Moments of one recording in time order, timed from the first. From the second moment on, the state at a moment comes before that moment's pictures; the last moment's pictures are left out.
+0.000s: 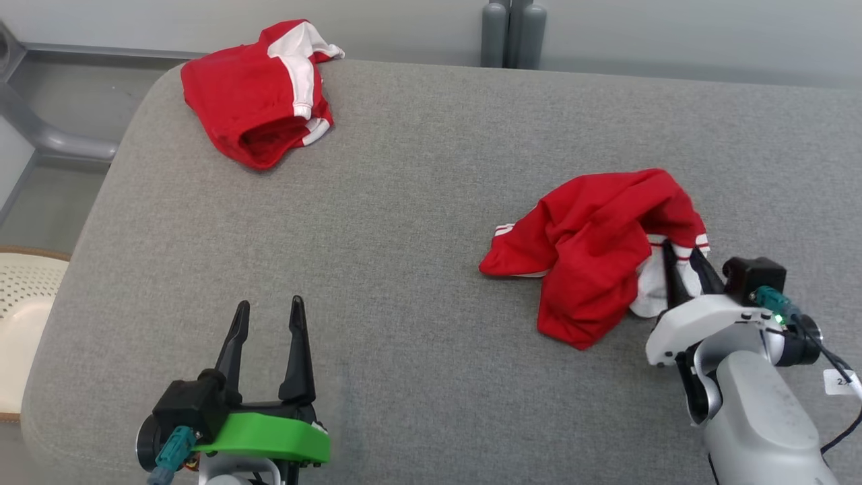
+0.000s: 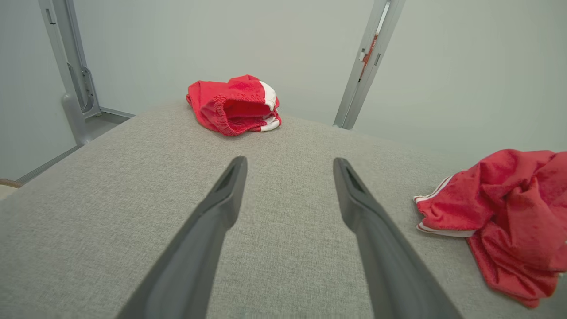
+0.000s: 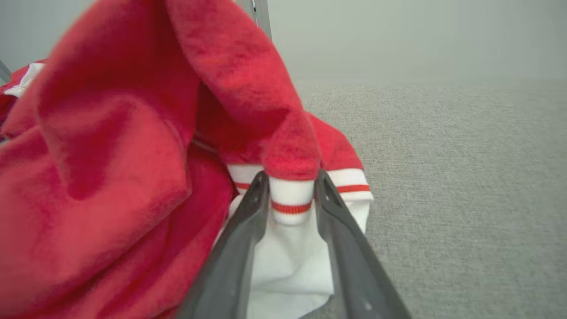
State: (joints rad) left arm -0.03 0.05 -0.21 0.12 -0.35 0.03 -0.26; right arm -0.42 -0.05 -0.10 0.71 0.08 0.13 -0.26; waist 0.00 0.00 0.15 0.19
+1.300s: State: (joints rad) left arm -0.07 0.05 -0.26 0.13 -0.36 0.03 -0.26; right arm -0.61 -0.05 0.33 0.66 0.21 0.13 -0.26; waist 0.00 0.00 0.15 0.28
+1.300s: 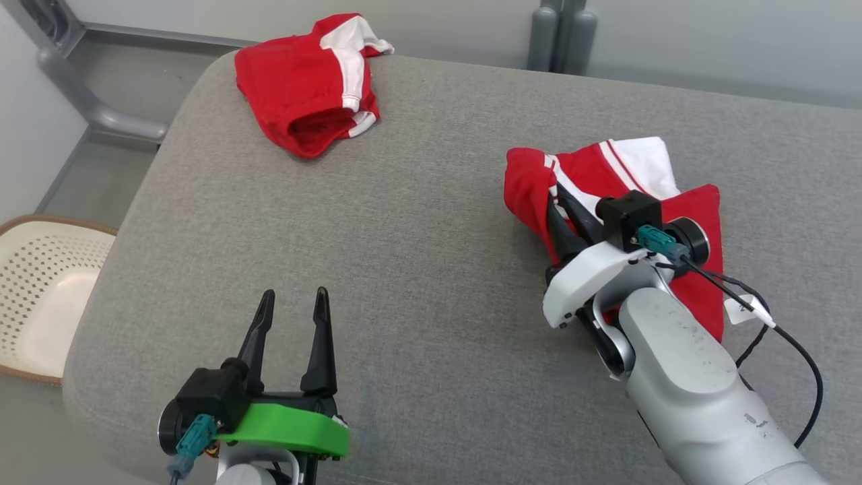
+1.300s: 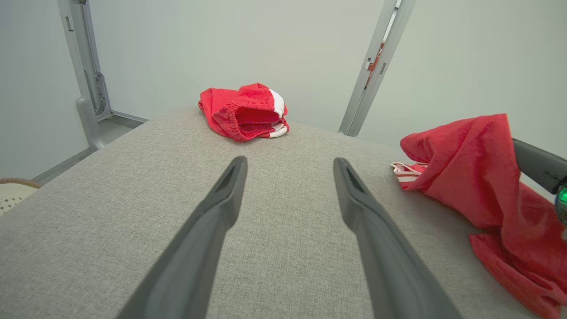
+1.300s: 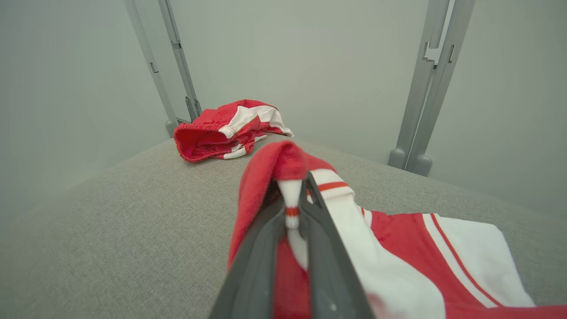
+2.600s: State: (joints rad) left arm -0.04 0.05 -0.26 0.12 -0.35 0.03 -0.26; right arm -0.61 -0.05 0.18 0.71 0.22 0.13 -0.26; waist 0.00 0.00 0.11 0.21
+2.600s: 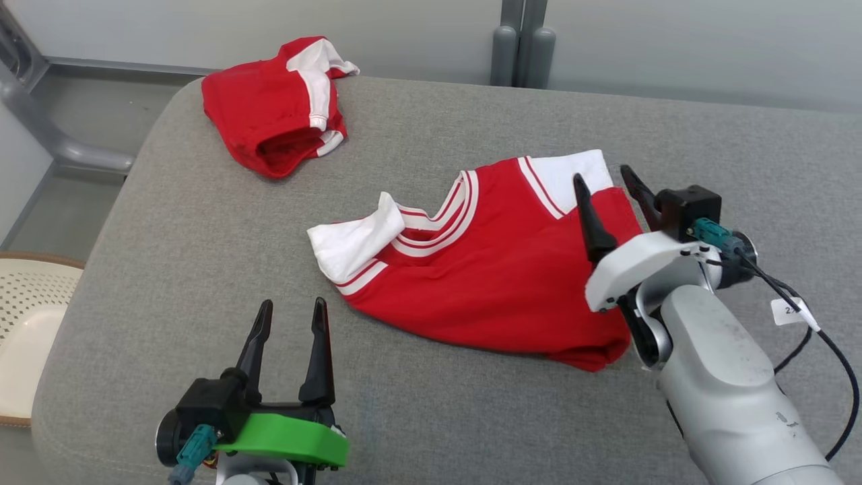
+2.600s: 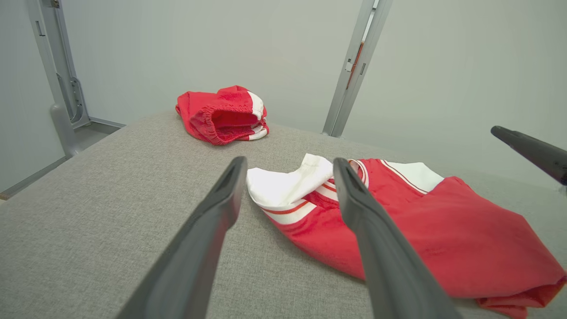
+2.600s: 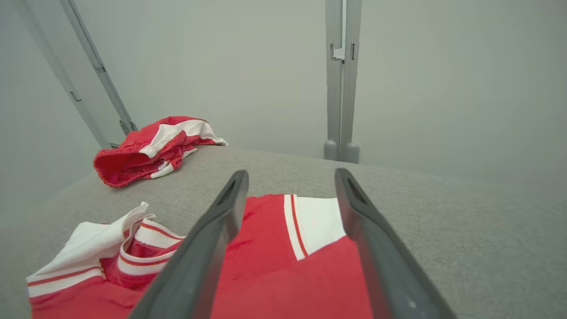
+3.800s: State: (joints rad) left arm -0.09 0.05 -0.27 0.12 -0.34 0.03 -0.26; right arm -0.93 -0.25 0.33 1.05 0.42 0.13 -0.15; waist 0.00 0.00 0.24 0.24
